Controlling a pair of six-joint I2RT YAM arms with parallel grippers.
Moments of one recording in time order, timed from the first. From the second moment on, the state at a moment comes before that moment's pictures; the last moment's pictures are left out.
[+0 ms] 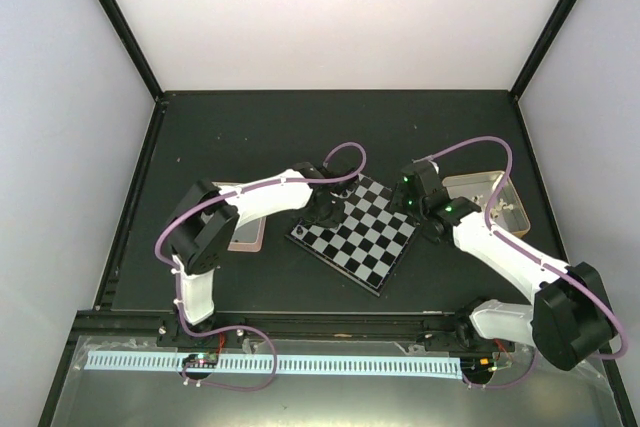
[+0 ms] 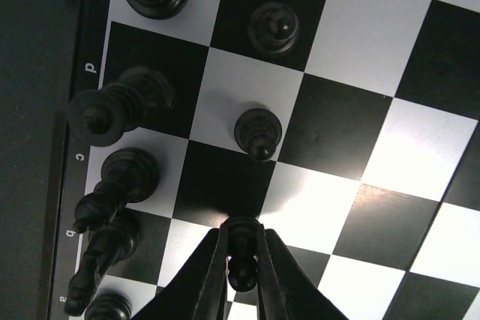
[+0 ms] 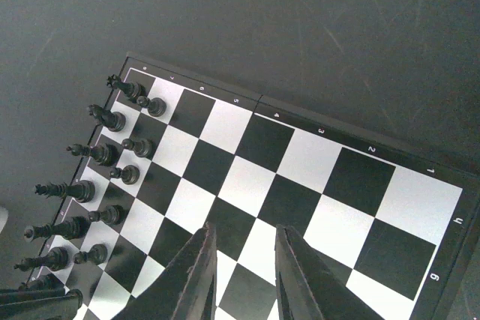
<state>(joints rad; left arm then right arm) -0.83 1.90 1.36 -0.82 -0.08 -0.53 0.53 1.22 0.74 -0.35 0.15 0.74</state>
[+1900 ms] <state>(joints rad) -0.34 1.71 1.35 -0.94 -0.27 -0.13 0.53 1.17 0.72 -0.31 0.12 0.74</state>
